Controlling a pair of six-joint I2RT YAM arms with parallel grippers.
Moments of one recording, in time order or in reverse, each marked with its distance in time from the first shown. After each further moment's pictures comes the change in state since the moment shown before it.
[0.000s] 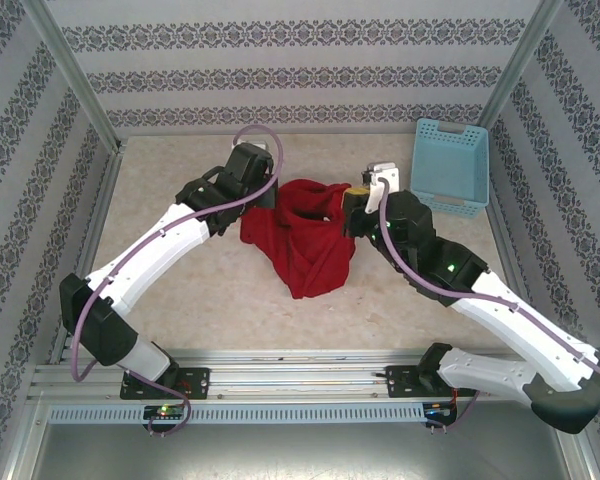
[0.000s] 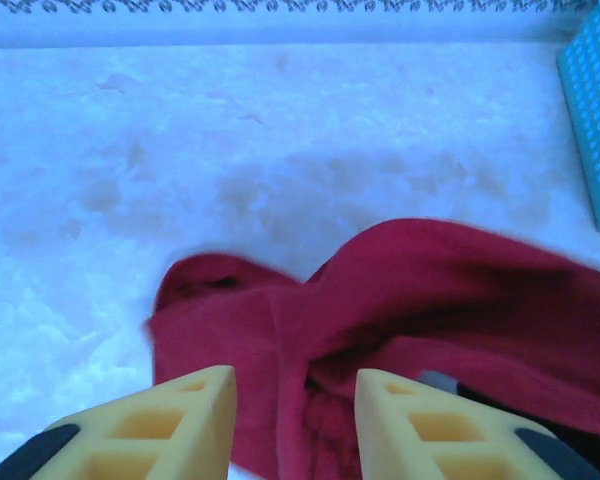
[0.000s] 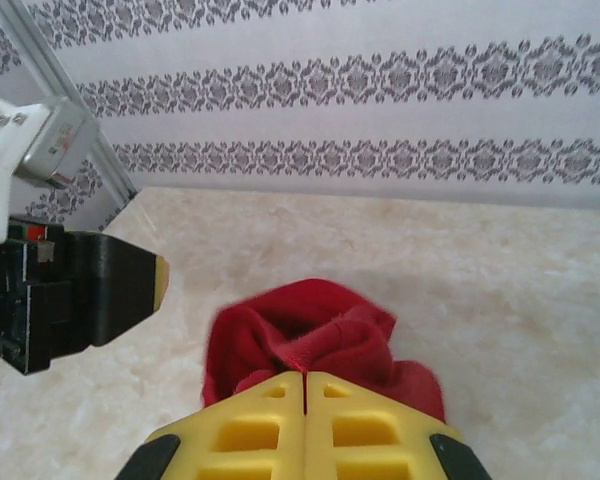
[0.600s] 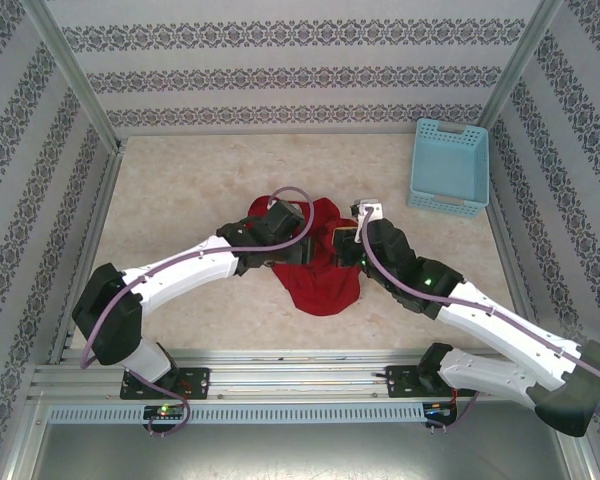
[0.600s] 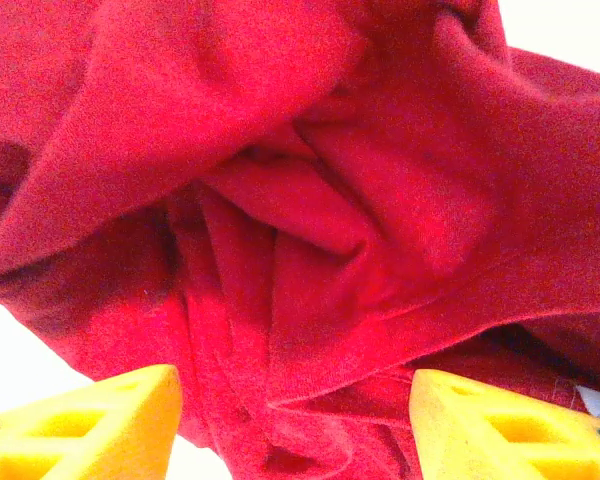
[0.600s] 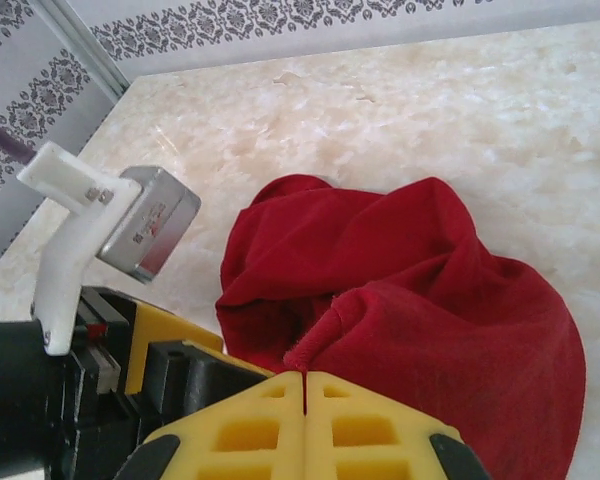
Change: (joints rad) left arm -0.195 0.025 -0.340 0.192 0.210 -0.240; right arm 0.011 -0.029 -0.261 0.054 -0.102 0.174
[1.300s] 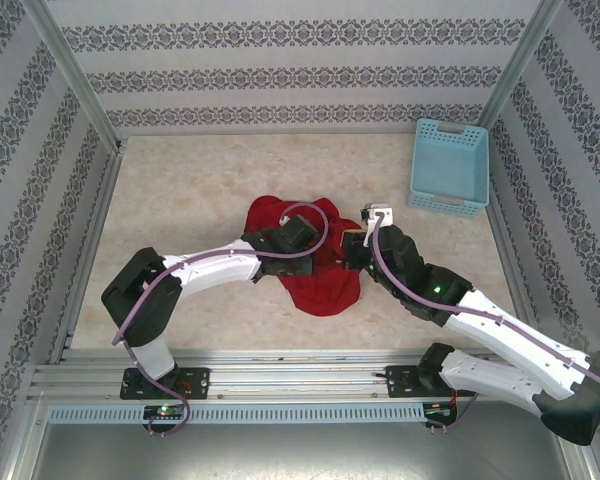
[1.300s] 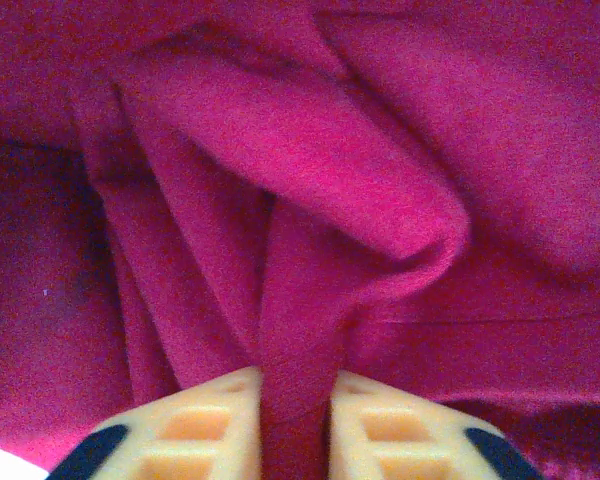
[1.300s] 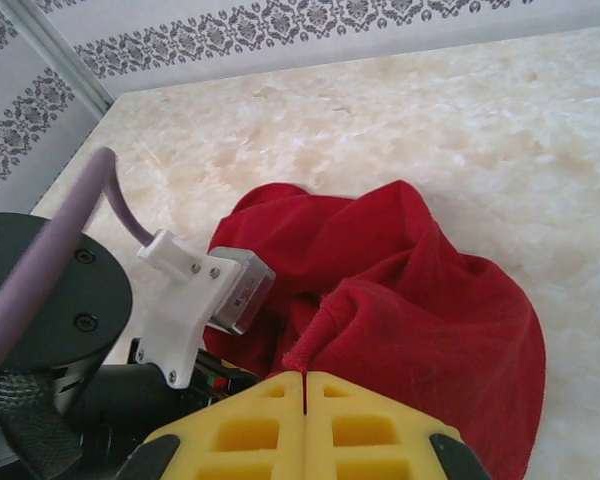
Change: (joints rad) left arm -0.020 0.169 -0.027 0.118 0.022 -0.051; right arm 0.000 -0.068 -0.039 -0.018 0.053 0.006
